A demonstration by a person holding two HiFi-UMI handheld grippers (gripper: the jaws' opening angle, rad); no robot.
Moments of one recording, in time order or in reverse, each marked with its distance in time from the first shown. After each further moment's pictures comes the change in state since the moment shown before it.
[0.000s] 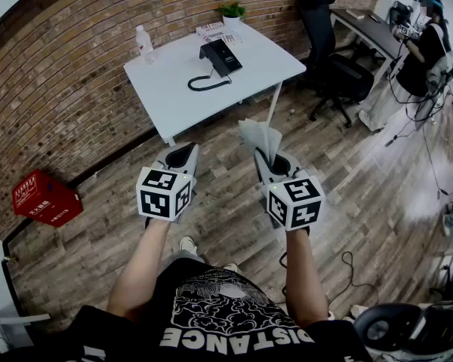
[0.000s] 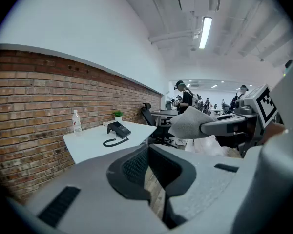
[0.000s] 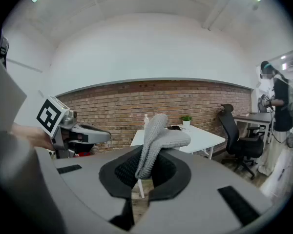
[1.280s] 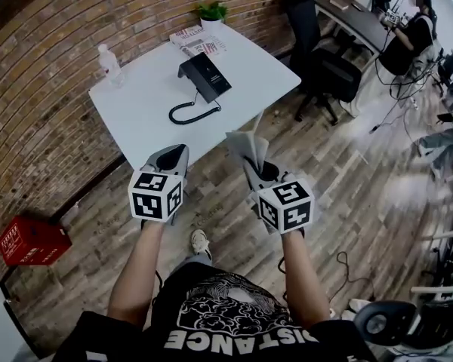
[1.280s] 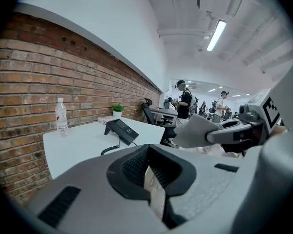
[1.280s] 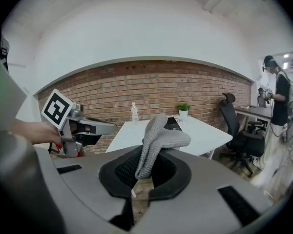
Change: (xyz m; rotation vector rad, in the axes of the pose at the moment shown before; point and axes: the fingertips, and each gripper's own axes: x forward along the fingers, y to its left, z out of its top) left arm 0.182 0.146 0.027 -0.078 0.051 -0.105; right arm 0.195 -0.075 0.014 0.029 0.162 -0.049
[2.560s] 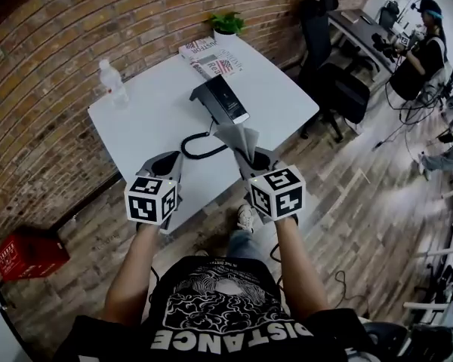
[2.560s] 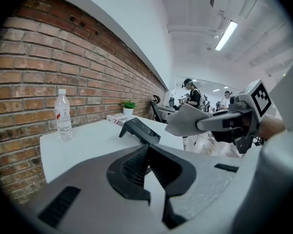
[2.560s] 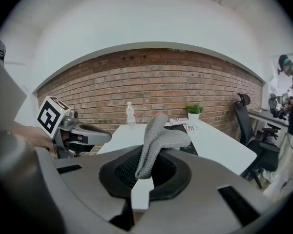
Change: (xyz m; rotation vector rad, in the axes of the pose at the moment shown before) left arm 0.078 0.128 0.015 -0.035 0.030 0.021; right arm 0.166 -0.030 0.068 -0.047 0.018 0.059
